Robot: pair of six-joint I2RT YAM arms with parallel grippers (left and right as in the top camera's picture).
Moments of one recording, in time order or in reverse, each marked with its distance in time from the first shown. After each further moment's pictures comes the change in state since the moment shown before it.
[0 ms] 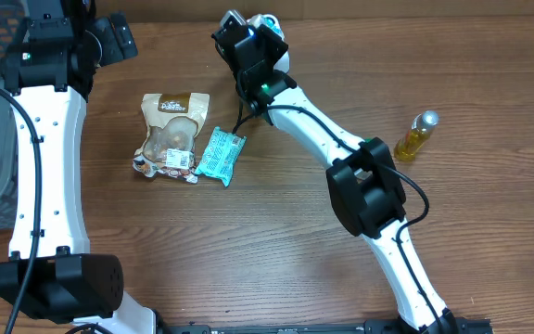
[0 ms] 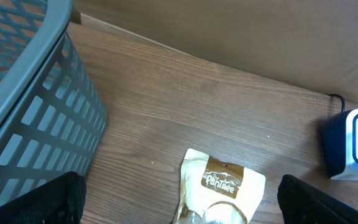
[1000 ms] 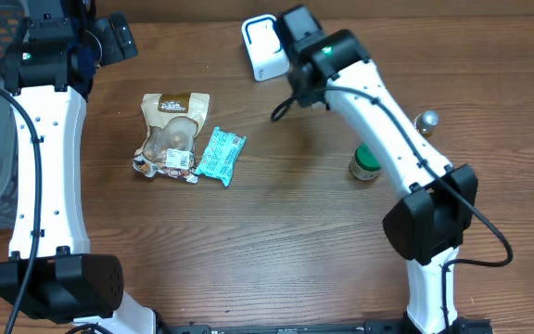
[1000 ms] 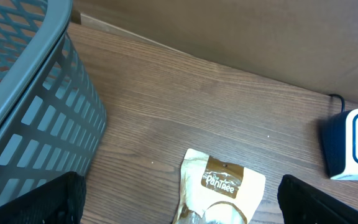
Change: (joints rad) left arm 0.000 0.000 0.000 0.000 0.000 0.000; right arm -0.117 -0.379 -0.031 -1.051 -0.383 0.727
